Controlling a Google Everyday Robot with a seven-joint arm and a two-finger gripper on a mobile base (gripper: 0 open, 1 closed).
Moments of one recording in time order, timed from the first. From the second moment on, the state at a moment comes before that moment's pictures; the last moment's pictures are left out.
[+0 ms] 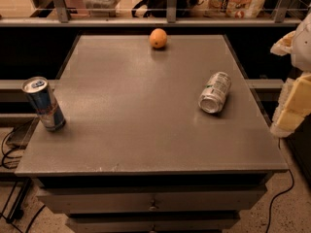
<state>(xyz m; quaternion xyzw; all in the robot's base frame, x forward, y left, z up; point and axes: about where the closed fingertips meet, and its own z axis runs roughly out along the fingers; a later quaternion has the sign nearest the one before) 0.438 -0.217 0.976 -0.60 0.78 -0.03 0.16</state>
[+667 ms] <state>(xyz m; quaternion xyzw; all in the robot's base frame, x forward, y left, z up) 0.440 -0.217 0.974 -0.60 0.78 -0.03 0.16</state>
